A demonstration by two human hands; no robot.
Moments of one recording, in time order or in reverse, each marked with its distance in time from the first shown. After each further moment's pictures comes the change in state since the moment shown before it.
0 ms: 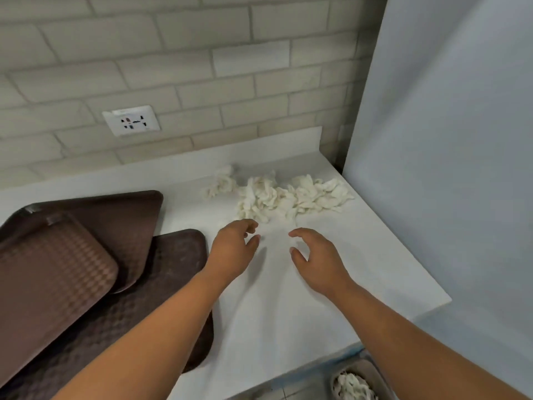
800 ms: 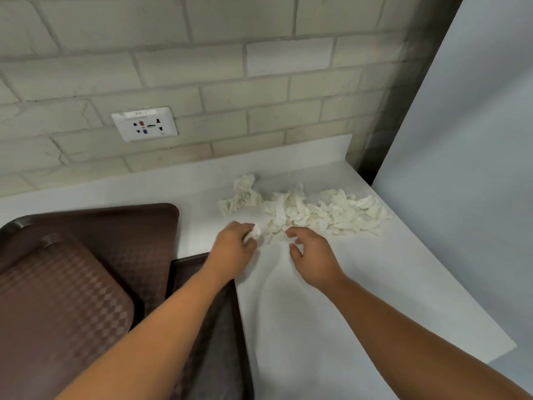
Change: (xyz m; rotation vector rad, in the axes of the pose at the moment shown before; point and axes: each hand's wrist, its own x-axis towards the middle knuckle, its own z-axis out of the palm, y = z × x) left_hand 0.073 -0.082 -0.039 -0.082 -0.051 -0.011; right_hand 0.105 -0.019 0.080 -0.047 -0.046 0.084
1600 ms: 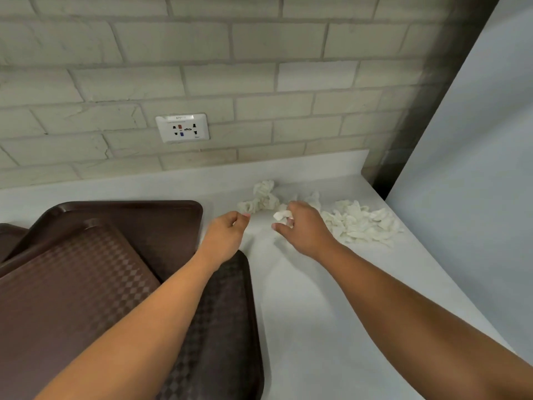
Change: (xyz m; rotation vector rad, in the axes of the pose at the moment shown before) left_hand -0.017 0.010 -0.059 -0.343 0.109 -0.246; right_hand 0.040 -0.078 -0.014 -0.168 -0.042 -0.175
